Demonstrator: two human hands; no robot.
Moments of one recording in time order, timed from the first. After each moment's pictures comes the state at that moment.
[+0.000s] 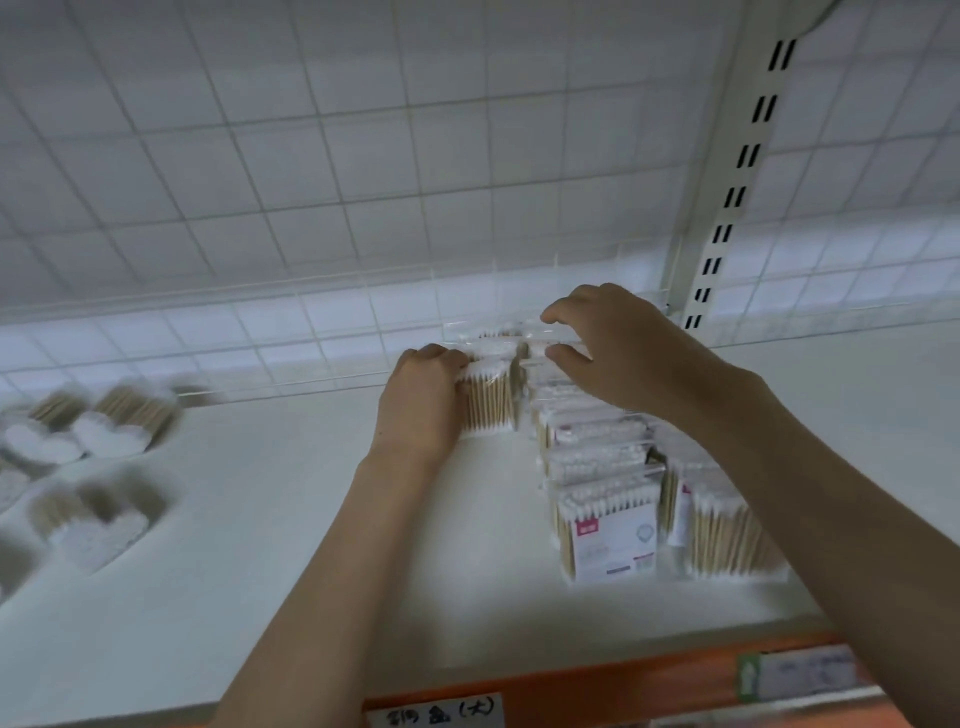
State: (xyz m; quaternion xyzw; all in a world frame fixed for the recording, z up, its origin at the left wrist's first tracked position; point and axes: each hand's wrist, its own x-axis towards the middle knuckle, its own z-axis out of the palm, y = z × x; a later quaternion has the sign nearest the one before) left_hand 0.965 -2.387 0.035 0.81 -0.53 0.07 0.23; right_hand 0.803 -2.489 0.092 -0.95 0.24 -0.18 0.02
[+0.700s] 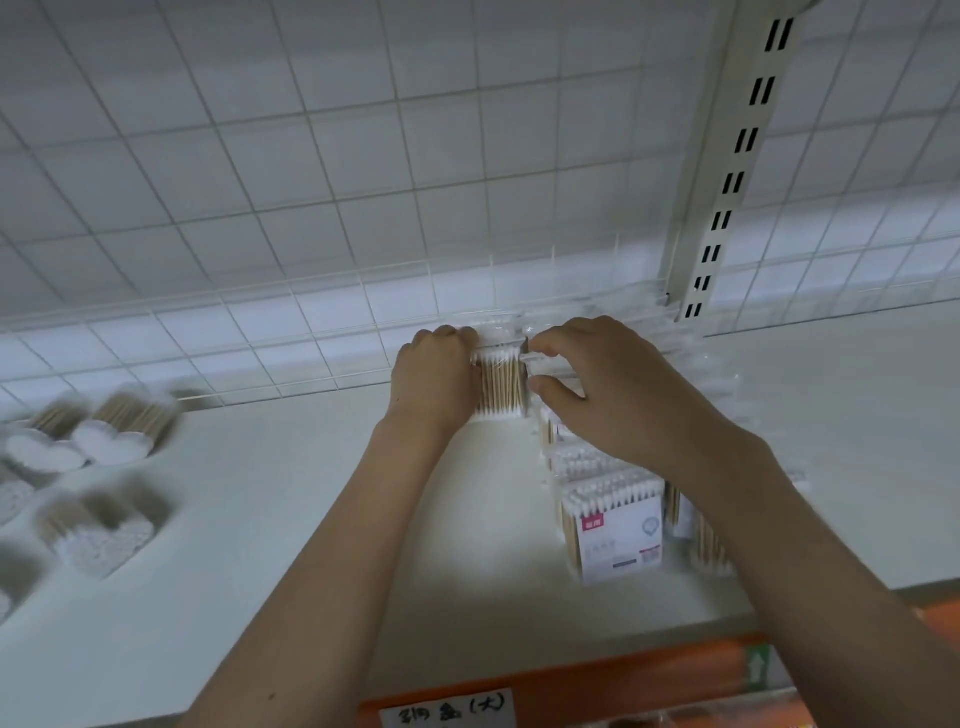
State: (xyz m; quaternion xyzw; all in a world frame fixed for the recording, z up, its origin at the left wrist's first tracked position) left_hand 0.965 -2.409 0.049 0.84 -0.53 0.05 0.14; right_hand 0.797 -2.452 0.079 -0.94 0.27 -0.21 0.10
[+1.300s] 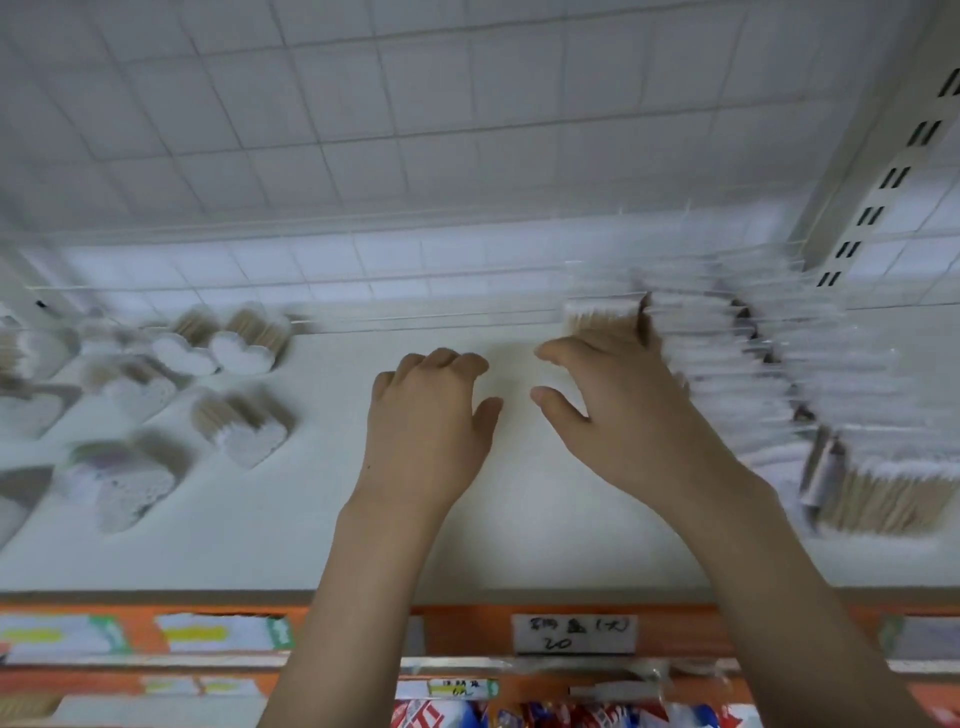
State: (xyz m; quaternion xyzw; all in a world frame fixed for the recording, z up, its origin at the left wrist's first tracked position) left_hand 0.975 -2.264 0.050 0.85 -0.49 0.07 0.18; right_hand 0.853 -2.366 0.059 -0.94 0.24 -0.21 0.13
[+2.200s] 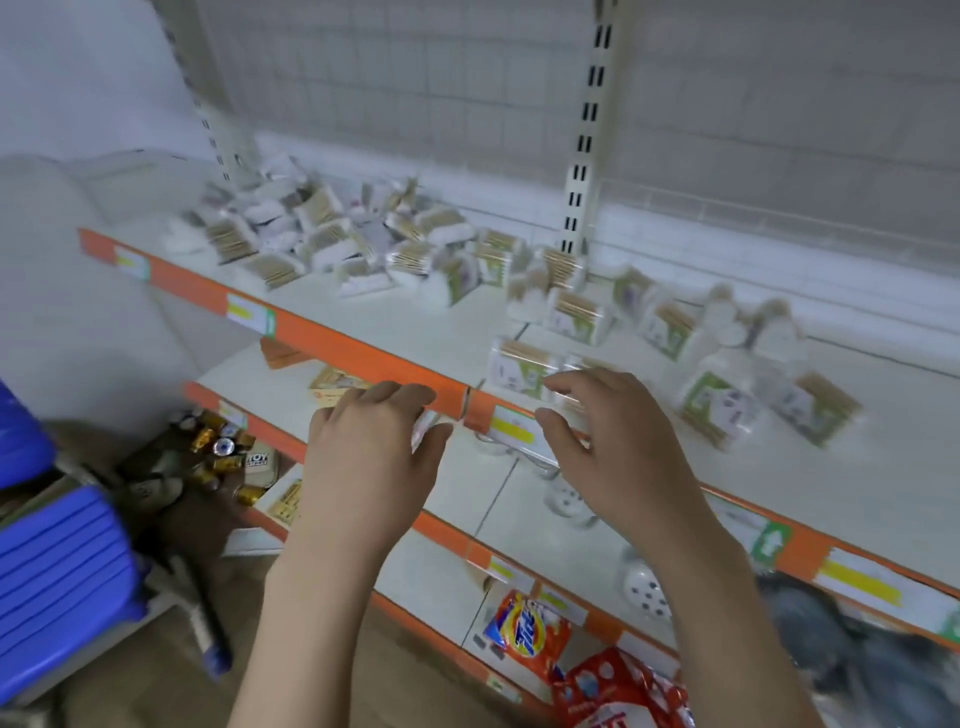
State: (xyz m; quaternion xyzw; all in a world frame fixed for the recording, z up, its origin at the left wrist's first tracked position) left_hand 1.190 -1.777 0.058 0.95 -0.21 0.11 0.21; right_hand 1.130 -1.954 0.054 -0.95 0.07 -0.20 0.21
